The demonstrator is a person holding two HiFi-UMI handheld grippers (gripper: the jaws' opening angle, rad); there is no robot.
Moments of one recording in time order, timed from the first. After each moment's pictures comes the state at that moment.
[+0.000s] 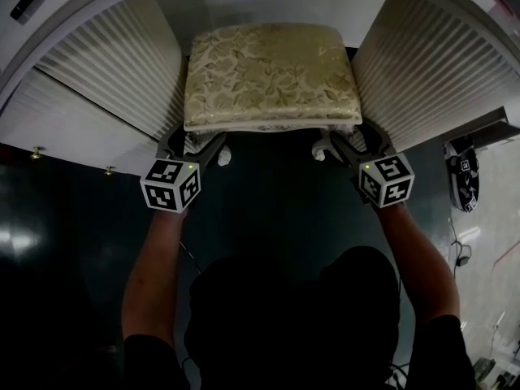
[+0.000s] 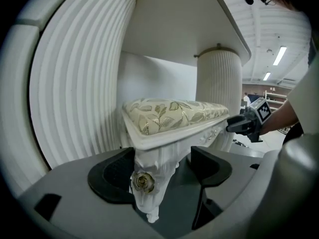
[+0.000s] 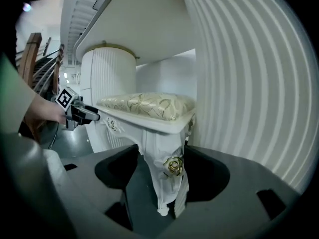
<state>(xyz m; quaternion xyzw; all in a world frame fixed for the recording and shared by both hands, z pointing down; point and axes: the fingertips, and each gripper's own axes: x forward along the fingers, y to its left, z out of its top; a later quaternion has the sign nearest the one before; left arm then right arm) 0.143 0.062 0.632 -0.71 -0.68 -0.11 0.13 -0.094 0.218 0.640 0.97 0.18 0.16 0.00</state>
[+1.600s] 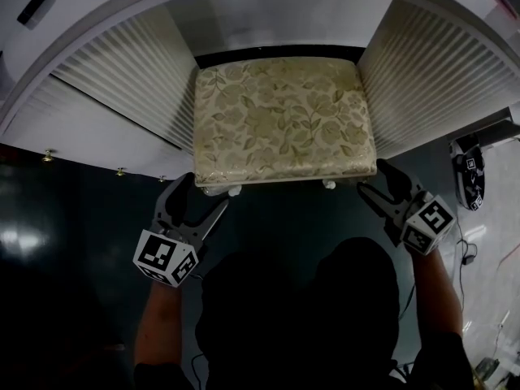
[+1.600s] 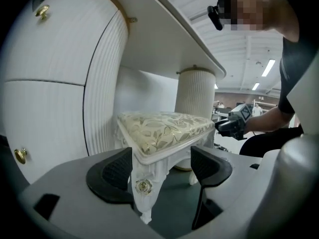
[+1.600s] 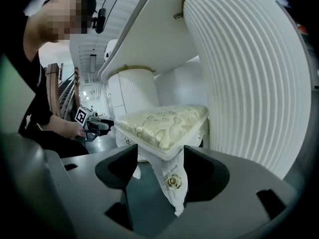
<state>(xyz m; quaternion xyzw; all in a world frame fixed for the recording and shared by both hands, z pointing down) 0.136 0.037 0.582 -0.66 -0.73 -0.13 0.10 -0.103 0.208 0.580 0.98 0.07 0.13 -0.10</state>
